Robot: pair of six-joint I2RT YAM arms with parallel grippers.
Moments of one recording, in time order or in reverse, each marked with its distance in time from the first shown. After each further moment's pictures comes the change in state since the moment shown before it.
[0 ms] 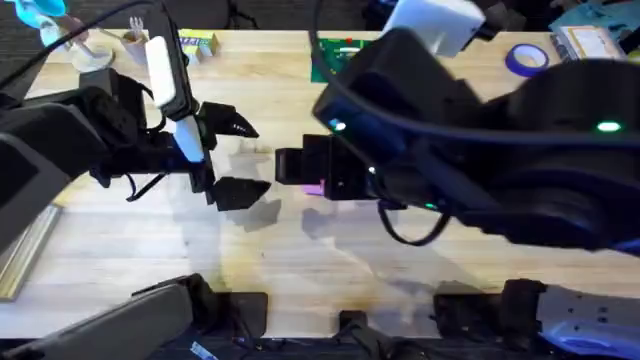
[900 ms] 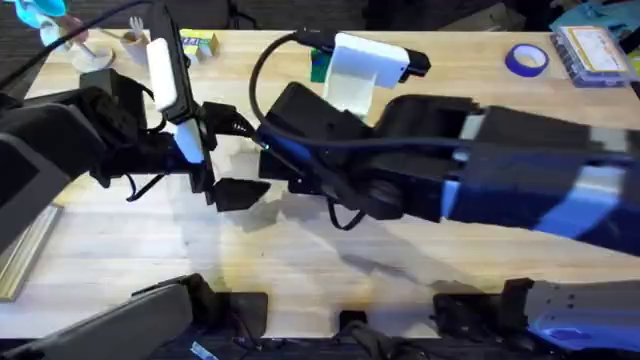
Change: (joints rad) left arm 0.000 0.000 0.000 -0.005 -0.002 0.029; right arm 0.001 0.257 0.000 0.151 0.076 0.121
